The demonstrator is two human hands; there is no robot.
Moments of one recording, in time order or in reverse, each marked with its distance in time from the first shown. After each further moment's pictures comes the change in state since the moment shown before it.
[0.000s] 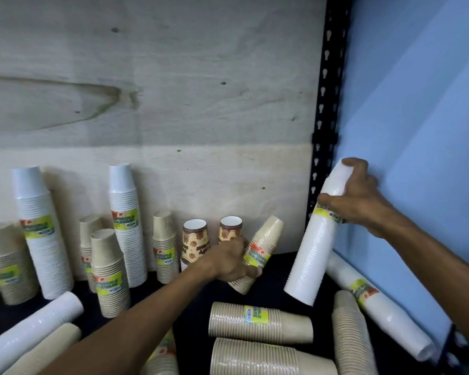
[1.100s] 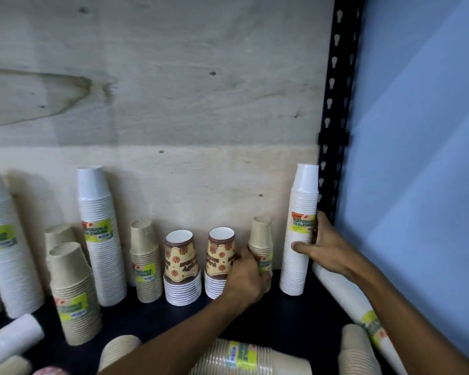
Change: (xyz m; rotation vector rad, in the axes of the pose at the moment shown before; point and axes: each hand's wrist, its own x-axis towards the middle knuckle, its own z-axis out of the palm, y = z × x) left_hand 0.059 0.032 0.060 -0.252 0.328 -0.194; right_hand 0.045 0.086 0.082 0.110 -0.364 -0.123
